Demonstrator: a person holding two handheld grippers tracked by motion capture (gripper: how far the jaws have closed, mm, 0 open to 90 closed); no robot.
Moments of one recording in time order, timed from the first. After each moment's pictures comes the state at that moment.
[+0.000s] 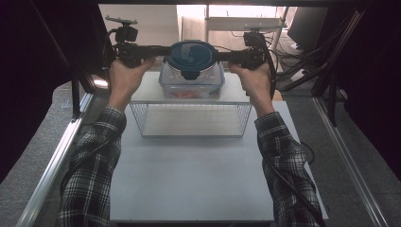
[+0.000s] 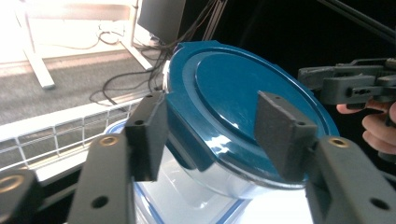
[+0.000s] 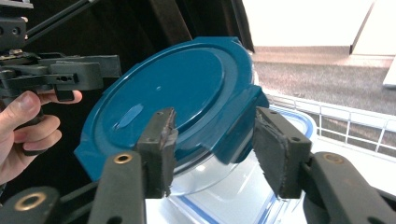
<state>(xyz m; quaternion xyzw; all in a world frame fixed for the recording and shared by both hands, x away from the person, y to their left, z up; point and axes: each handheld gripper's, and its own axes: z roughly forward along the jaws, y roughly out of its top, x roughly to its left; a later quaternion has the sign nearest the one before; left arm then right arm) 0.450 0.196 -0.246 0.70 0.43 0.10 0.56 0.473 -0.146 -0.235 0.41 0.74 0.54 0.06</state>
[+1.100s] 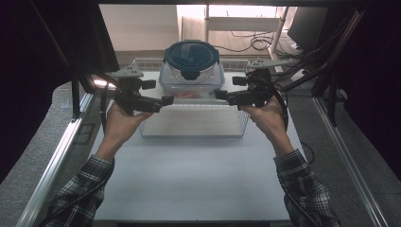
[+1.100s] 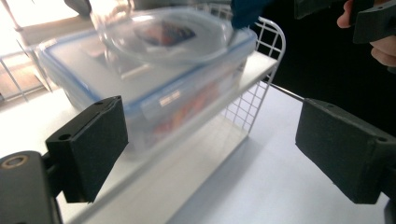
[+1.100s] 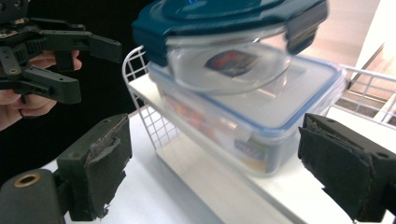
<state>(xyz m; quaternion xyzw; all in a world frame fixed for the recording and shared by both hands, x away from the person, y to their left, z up) 0.358 0.179 -0.310 0.76 0.35 0.17 0.52 0.399 -0.166 -0.279 0.29 0.78 0.53 0.13</state>
